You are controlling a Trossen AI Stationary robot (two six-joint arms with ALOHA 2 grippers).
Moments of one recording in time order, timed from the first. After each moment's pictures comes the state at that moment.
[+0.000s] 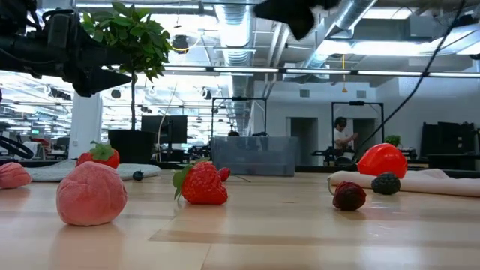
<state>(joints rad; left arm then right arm) -0.05 0.04 0.01 0.07 -0.45 -0.12 0.28 1.43 0.92 0.14 0.05 0.01</state>
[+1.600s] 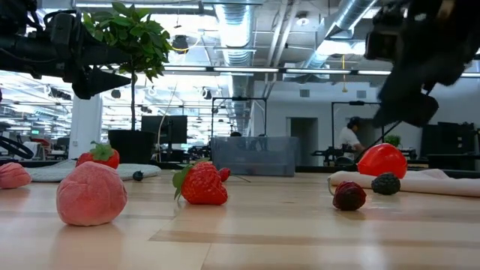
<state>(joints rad) -0.05 0.04 0.01 0.07 -0.47 -0.18 0.42 1.22 0.52 -0.07 0.17 0.79</state>
